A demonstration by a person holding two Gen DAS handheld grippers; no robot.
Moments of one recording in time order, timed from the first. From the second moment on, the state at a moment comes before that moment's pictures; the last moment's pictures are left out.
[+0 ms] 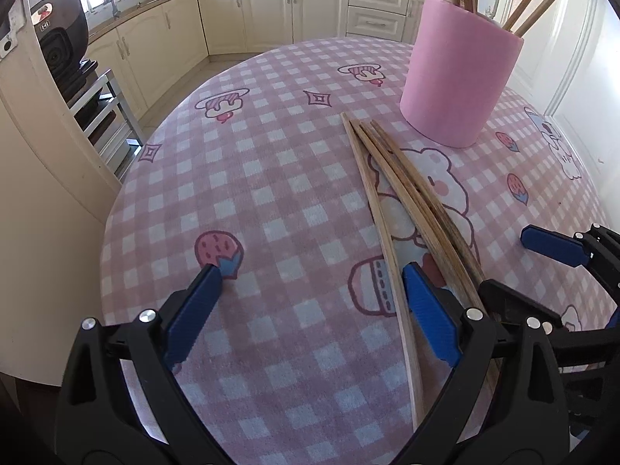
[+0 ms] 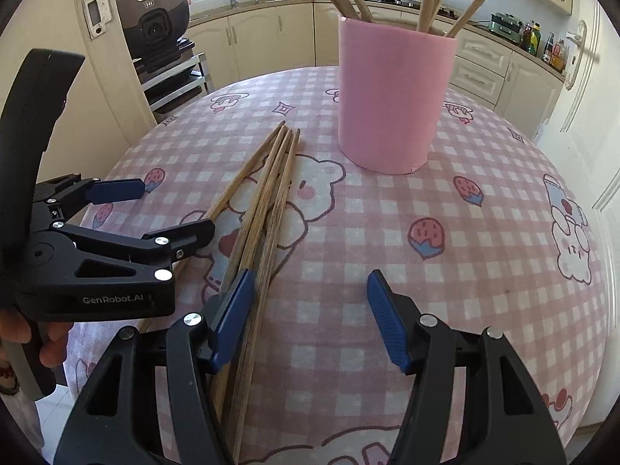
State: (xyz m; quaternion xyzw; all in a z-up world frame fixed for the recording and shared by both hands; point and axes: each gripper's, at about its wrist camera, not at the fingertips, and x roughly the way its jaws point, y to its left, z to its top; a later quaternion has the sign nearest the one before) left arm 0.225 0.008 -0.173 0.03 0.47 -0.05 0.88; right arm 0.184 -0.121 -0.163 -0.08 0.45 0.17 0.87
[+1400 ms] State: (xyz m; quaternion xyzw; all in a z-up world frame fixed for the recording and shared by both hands) left arm 0.244 0.009 -0.093 -0.03 0.40 -0.14 0.91; right arm 0.211 -0.136 -0.080 0.00 0.40 0.25 0.88
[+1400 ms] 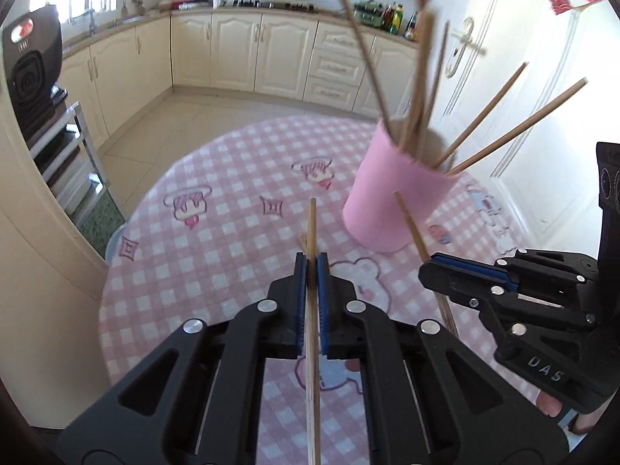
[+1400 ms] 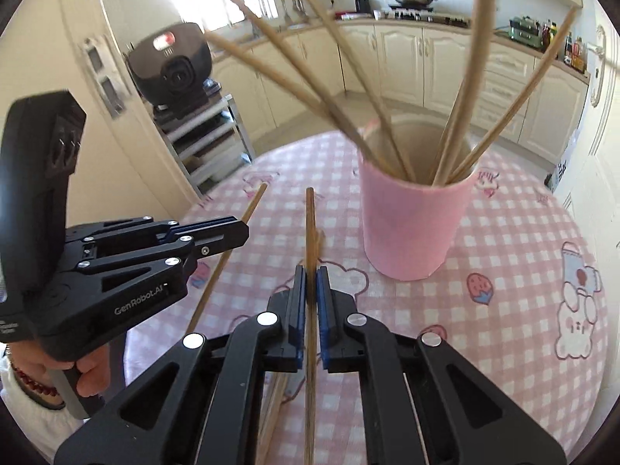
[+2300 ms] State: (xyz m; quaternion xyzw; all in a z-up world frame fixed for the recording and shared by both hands) left arm 0.135 -0.023 0.023 0.01 0.21 -0.16 0.96; right arm 0.130 -0.169 0.020 -0.01 0.23 0.20 0.95
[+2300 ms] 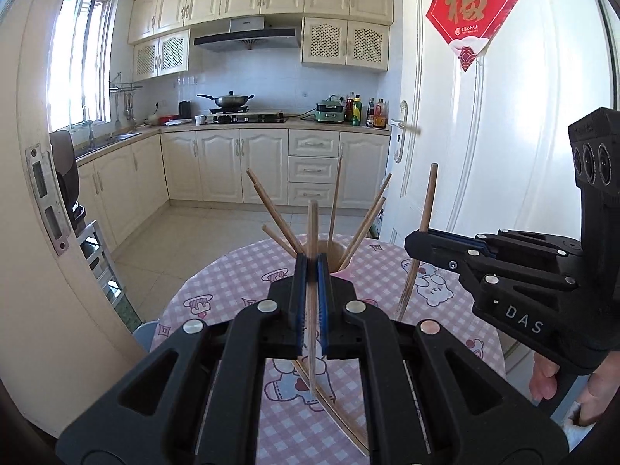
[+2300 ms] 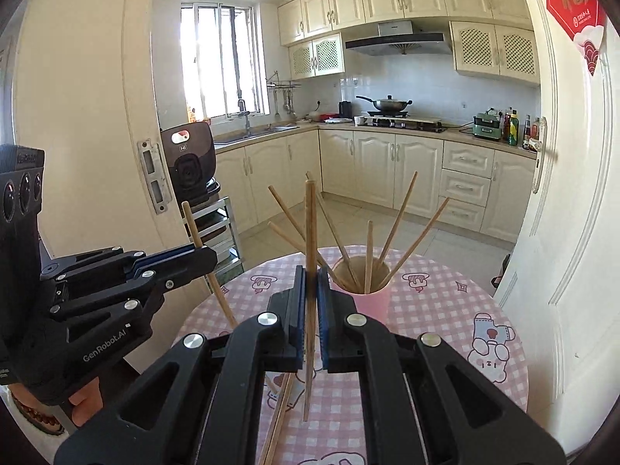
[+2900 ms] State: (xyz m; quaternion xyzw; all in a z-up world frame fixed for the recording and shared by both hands) left arm 0.168 -0.056 0.080 0.01 0.14 -0.18 0.97; right arm 0.154 -0.202 0.059 0.01 0.11 0.11 0.99
